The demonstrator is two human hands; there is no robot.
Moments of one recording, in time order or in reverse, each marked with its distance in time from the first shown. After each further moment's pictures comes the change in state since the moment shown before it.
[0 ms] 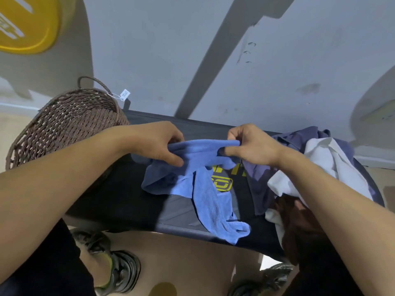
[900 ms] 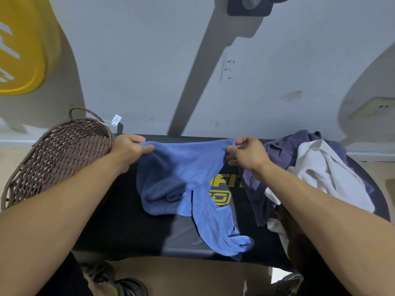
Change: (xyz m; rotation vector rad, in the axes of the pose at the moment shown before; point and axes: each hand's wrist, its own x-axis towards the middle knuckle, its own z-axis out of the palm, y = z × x) left_hand 0.045 -0.079 0.021 -0.809 0.710 -0.471; right_hand 0.032 0.054 0.014 0.490 0.470 0.348
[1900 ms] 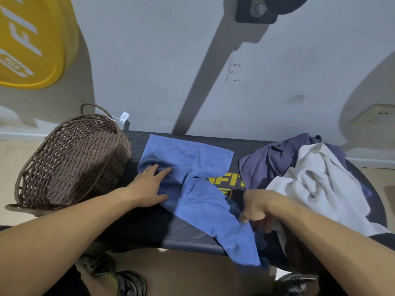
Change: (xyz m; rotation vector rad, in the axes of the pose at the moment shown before) left_hand -0.057 -0.064 0.017 1.120 -0.454 0.309; right_hand -0.073 0.033 -0.013 -1.174 -0.651 0.339
